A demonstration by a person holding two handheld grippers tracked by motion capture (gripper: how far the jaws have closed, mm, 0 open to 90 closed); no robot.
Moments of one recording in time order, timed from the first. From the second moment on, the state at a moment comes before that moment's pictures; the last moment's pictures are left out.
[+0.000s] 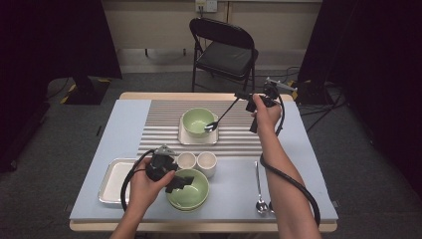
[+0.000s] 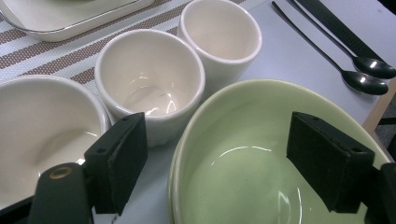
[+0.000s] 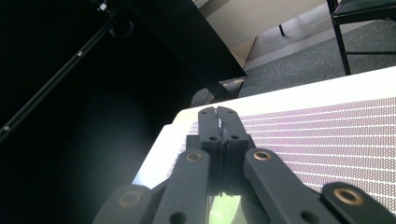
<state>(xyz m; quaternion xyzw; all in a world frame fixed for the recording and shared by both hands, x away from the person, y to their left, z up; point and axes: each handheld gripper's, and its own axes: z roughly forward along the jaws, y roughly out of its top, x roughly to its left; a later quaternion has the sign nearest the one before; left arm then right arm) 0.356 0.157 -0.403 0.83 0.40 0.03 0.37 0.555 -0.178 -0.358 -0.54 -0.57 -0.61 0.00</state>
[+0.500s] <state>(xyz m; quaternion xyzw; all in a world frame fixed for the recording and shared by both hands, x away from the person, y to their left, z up) 0.355 0.156 -0.403 0.84 0.40 0.03 0.37 0.561 -0.171 -0.363 -0.55 -0.57 -0.61 0.00</state>
